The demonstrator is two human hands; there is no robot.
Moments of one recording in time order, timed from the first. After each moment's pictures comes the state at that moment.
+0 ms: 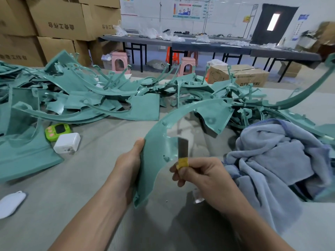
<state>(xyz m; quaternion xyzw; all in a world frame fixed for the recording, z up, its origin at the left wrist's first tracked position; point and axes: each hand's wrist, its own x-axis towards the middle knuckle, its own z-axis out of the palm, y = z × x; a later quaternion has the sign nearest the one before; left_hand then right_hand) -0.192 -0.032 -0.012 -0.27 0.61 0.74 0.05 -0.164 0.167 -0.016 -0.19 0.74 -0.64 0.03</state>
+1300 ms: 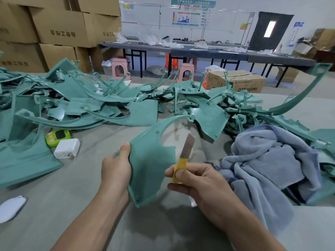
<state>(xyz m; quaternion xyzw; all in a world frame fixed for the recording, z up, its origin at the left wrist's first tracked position) -0.190 -0.040 -0.017 -0.27 0.60 0.75 -0.11 -0.152 0.157 -0.005 -0.10 0.60 -0.78 0.14</state>
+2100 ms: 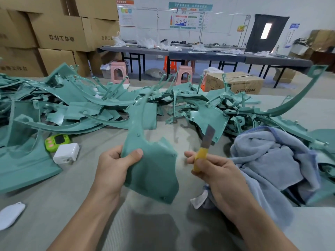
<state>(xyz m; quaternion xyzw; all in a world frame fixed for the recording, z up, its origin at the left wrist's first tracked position) -0.181 -0.055 -0.004 -0.05 0.63 0.76 -0.10 -0.167 0.186 0.001 -0.04 0.64 -0.76 0.03</state>
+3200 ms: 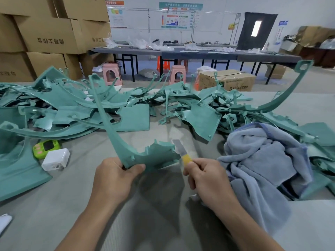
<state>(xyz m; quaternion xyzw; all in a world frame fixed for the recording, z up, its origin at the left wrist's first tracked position) -0.184 -0.046 -0.010 -0.09 0.86 0.49 -0.15 -0.172 0.176 -0.013 0.03 0.85 -0.52 -0.07</state>
